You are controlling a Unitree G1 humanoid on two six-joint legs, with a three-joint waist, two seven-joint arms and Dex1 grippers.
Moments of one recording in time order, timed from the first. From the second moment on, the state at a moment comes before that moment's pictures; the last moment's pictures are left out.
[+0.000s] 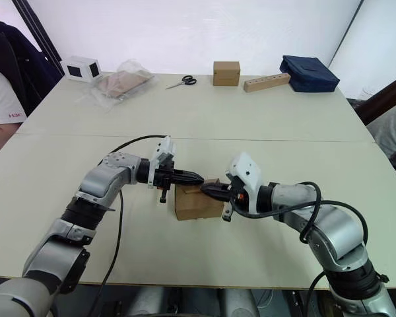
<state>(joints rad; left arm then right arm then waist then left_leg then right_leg) -0.67 0.41 -0.27 0.23 -0.32 0.43 -1.30 -0.29 -0.64 0.05 -0.59 0.59 0.87 0.69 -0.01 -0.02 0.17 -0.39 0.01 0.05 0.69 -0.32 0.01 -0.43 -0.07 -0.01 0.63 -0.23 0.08</state>
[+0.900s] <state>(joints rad) -0.59 0.50 -0.17 -0.06 -0.49 0.73 -1.19 -0.28 -0.64 0.14 -0.54 0.49 0.80 0.70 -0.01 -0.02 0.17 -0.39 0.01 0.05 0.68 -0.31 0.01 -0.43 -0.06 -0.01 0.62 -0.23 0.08</state>
